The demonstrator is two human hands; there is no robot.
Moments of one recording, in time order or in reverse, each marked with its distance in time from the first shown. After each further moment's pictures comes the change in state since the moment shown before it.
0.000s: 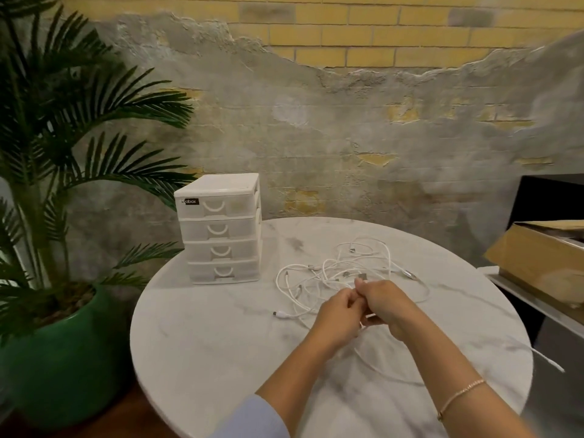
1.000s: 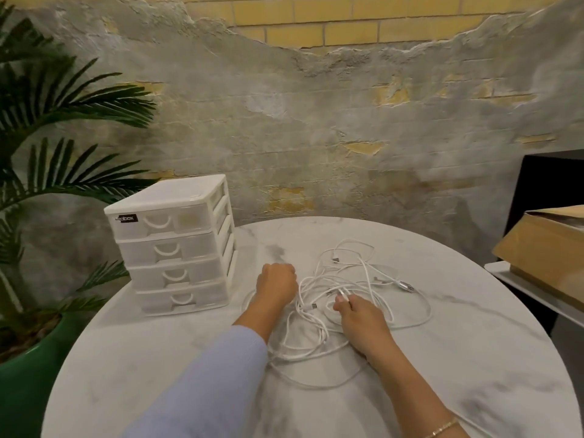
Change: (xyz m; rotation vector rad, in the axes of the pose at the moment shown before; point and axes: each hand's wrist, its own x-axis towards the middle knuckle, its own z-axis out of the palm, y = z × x) left_hand 0.161 -0.028 -0.058 0.981 0.230 -0.082; right_hand 0.095 0.041 0.011 -0.322 0.176 -0.250
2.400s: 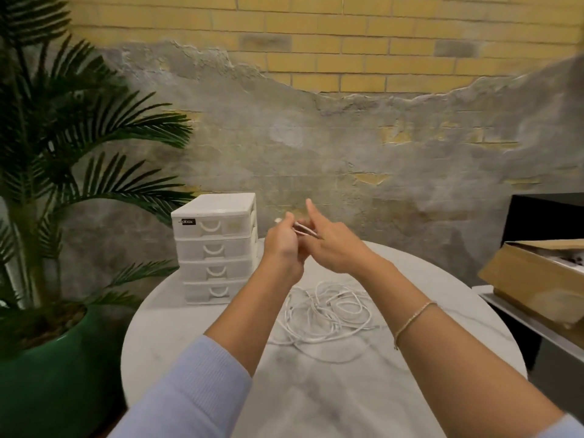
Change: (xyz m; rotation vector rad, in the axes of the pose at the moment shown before) left_hand -0.124 0.027 -0.153 -1.937 0.016 -0.133; right_hand -0.053 -0.169 -0.068 -0.315 -0.152 -0.508
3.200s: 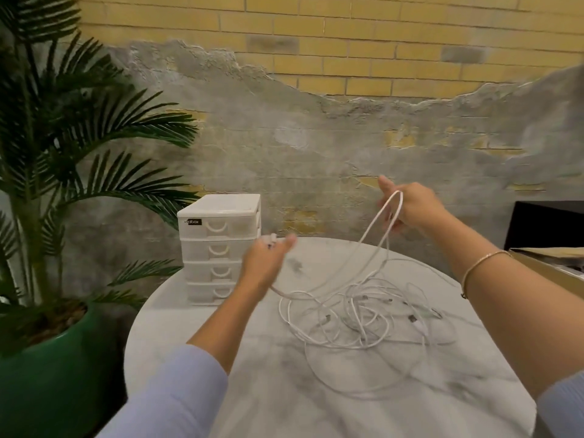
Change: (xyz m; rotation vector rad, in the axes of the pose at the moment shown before) left_hand 0.022 -0.003 -0.068 0.936 0.135 0.311; right_hand 0.017 0.056 -0.081 0.255 0.319 0.397
